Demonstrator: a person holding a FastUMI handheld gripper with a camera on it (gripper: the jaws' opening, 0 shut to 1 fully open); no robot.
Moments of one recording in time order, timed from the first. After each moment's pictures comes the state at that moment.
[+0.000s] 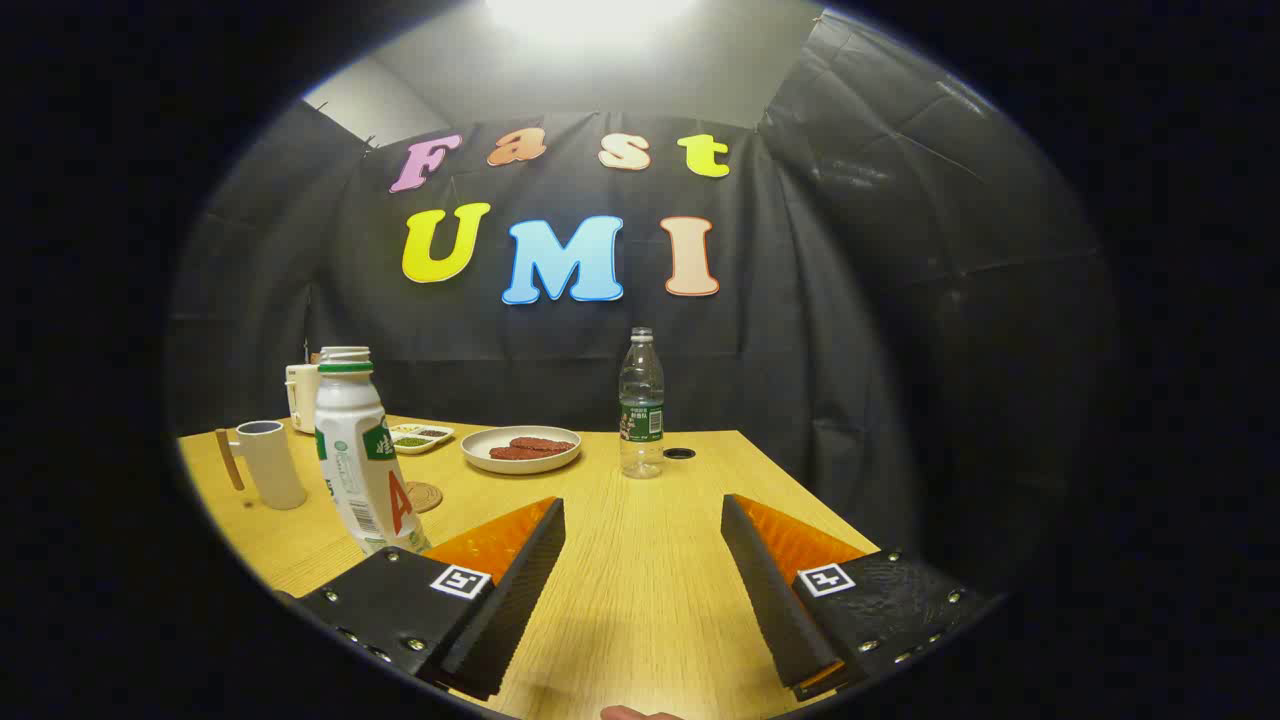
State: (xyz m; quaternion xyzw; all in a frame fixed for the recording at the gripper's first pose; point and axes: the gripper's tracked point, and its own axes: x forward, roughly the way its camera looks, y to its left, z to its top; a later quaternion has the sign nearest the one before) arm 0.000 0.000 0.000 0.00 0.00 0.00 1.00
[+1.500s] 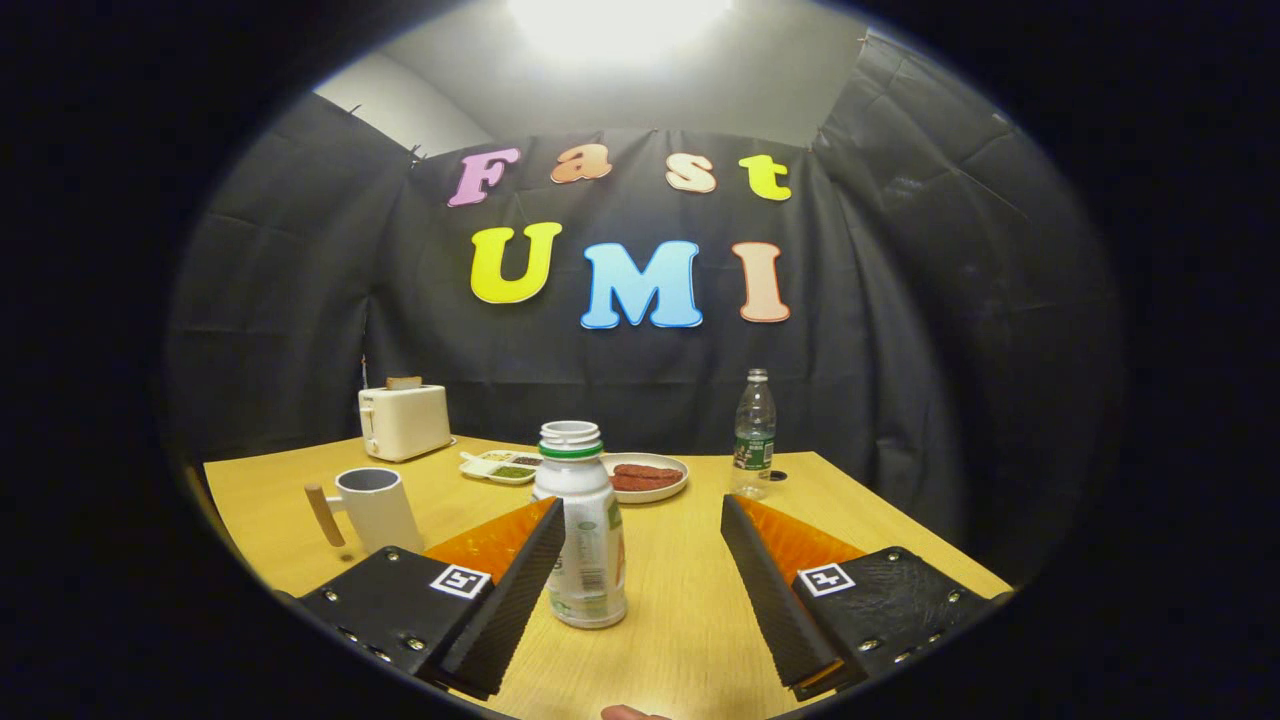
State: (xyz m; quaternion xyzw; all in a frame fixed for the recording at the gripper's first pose) arm -0.036 0.150 0.056 -0.01 -0.02 0.07 1.00
